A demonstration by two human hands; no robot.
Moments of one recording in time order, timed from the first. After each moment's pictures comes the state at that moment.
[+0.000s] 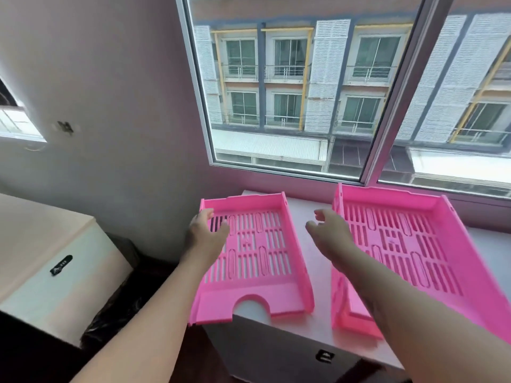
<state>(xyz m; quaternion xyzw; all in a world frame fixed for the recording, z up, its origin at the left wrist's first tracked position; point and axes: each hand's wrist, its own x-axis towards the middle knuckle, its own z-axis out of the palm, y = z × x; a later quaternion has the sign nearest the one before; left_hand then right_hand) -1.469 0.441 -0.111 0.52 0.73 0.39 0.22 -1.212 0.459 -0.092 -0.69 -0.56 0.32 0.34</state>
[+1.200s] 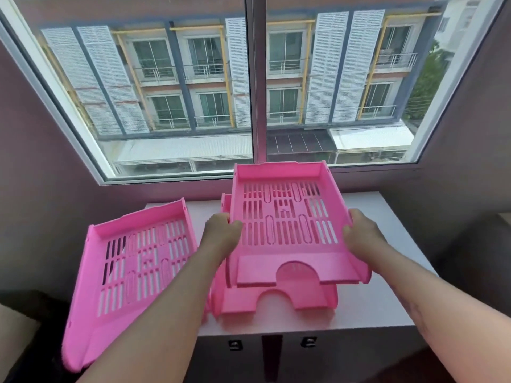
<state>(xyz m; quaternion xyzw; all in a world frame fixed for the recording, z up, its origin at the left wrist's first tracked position) -1.211 0.452 -0.088 0.62 0.64 0.28 0.34 -0.939 0.376 -0.095 -0.82 -0.46 0.22 0.27</state>
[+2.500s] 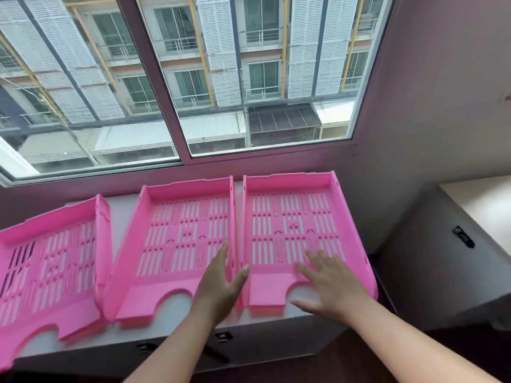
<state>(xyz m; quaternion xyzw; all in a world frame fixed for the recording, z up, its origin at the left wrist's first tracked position) -1.060 0.339 -0.185 0.71 0.56 0.19 0.38 -0.805 0.267 -0.202 -0.68 -0.72 0.14 -0.07</state>
